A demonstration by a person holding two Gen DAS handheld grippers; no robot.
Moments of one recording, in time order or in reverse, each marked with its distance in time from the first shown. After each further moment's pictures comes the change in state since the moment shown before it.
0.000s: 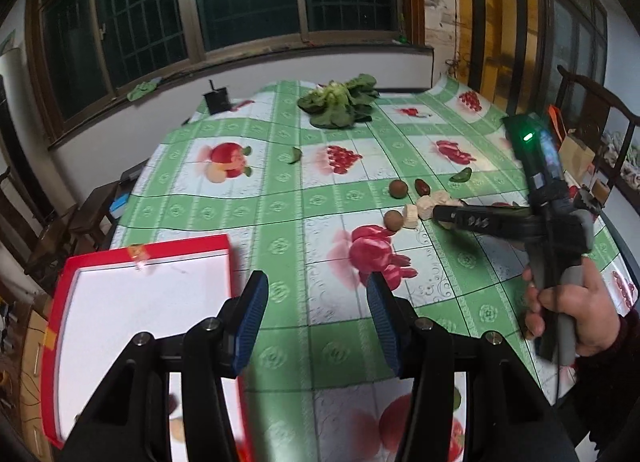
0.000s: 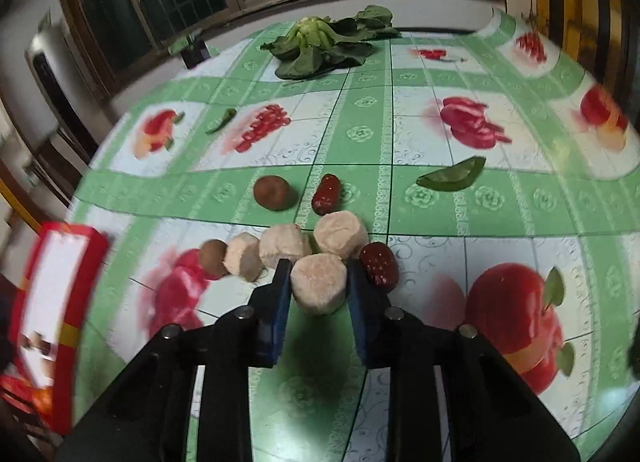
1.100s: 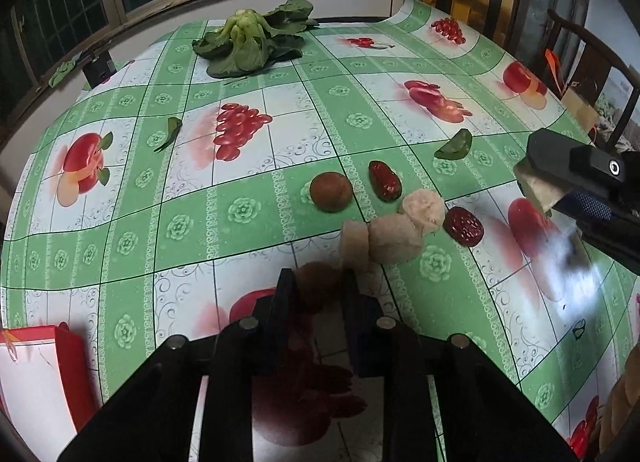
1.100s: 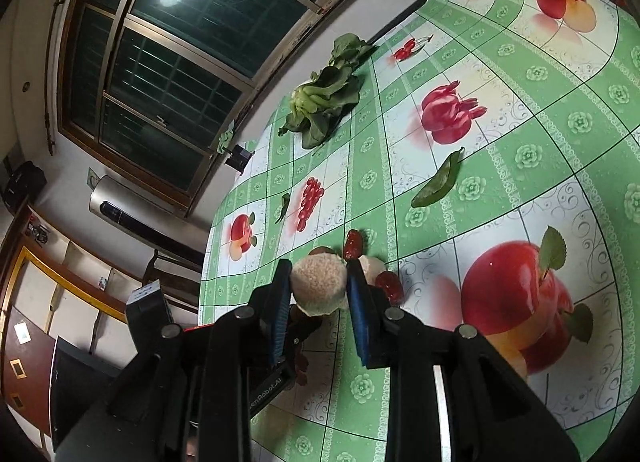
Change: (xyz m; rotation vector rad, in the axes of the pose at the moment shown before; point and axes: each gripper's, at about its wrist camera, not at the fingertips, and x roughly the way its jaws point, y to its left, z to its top) left arm 0.145 -0.066 0.050 0.091 0.206 -0.143; right arm -0.047 -0.068 0.007 0.425 -0.115 0.394
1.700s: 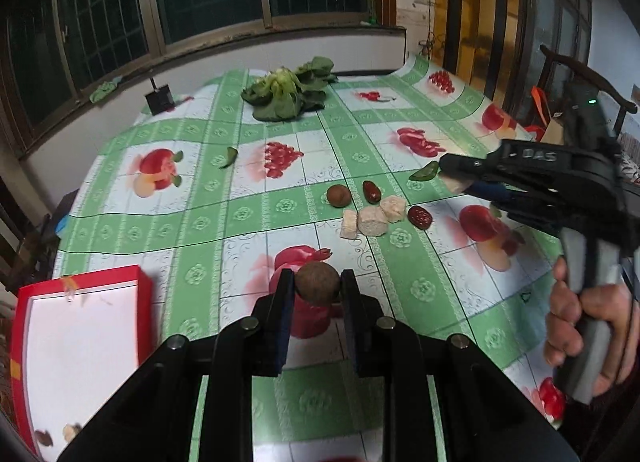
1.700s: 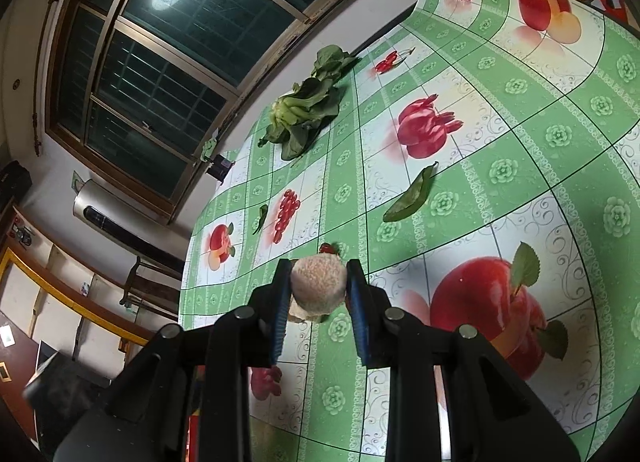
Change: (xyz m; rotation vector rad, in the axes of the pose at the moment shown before) left arm -0.108 -0.005 -0.050 -0.044 -0.180 0.076; right arm -0.003 -0.008 0.002 -0.013 -0.038 -0.065
